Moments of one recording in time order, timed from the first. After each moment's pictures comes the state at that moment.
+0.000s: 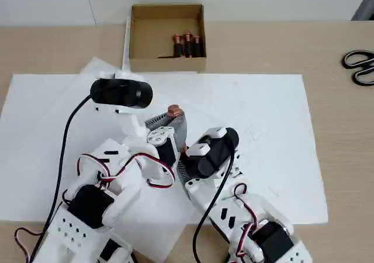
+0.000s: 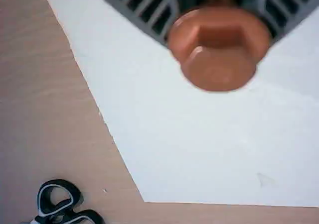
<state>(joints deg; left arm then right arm) 28.6 -60.3 46.6 50.9 33.8 -40.9 -93.4 74.9 51.5 -4.9</state>
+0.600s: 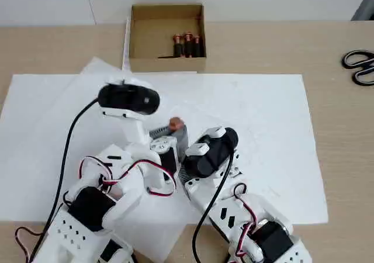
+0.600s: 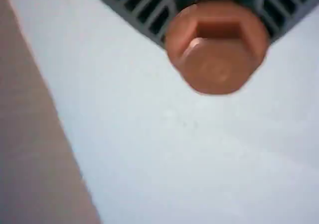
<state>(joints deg) 31.0 -60.7 46.5 59.9 33.9 -40.7 -93.3 74.9 51.5 -4.9</state>
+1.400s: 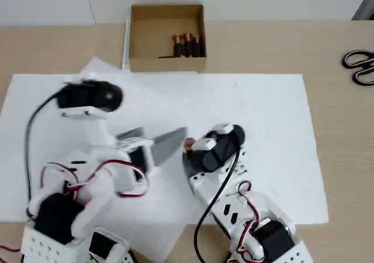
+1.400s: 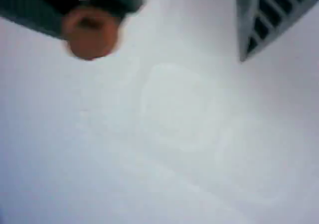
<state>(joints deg) 16.2 -61.1 31.5 82.5 30.0 -36.1 -93.3 75.2 51.2 -4.7</state>
